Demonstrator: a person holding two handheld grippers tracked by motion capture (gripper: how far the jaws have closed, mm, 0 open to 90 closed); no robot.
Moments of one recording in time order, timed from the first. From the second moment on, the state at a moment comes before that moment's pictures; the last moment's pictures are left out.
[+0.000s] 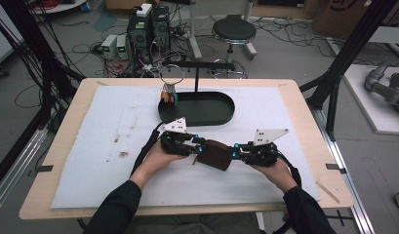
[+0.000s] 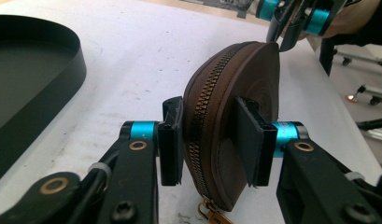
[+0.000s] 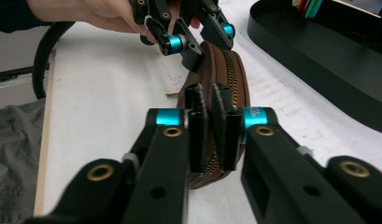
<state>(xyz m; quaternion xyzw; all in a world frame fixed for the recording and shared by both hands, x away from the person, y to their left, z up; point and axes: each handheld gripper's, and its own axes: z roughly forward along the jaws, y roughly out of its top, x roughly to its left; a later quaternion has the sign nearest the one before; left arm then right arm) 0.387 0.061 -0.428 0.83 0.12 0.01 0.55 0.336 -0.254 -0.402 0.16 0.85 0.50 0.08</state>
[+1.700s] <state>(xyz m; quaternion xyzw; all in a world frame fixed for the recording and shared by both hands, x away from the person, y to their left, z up) 0.335 0.082 -0.395 0.78 0.14 0.11 0.60 0.344 -0.243 -0.406 0.16 0.83 0.53 0.02</state>
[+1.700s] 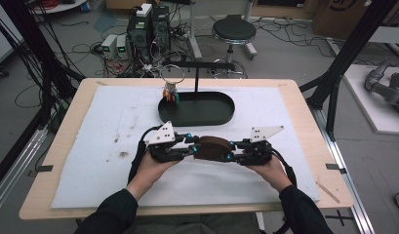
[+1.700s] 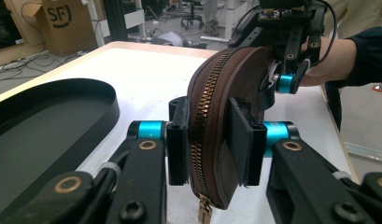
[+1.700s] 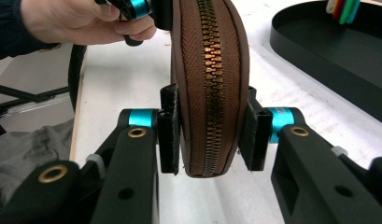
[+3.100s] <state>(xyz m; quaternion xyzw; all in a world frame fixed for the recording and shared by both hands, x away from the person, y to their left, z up) 0.274 0.191 -0.401 0.75 0.26 0.21 0.57 0.399 -0.207 -0.367 0.27 0.79 0.52 0.17</state>
